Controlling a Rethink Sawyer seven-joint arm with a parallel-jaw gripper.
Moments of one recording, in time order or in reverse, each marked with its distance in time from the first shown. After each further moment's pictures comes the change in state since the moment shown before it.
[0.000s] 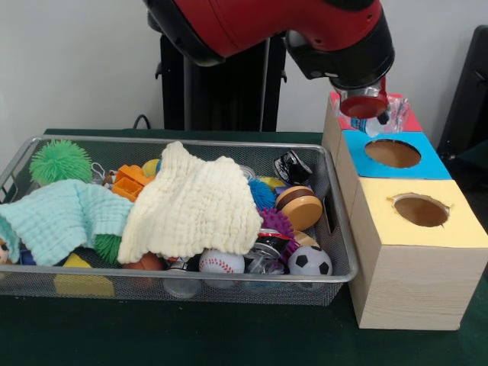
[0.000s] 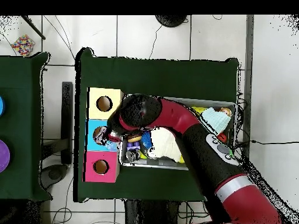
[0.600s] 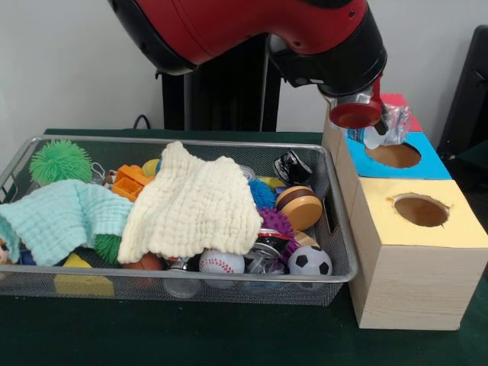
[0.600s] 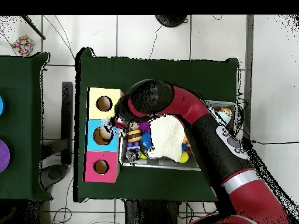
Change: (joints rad) arm -0.037 0.044 0.044 -0.125 -0.016 0.074 -0.003
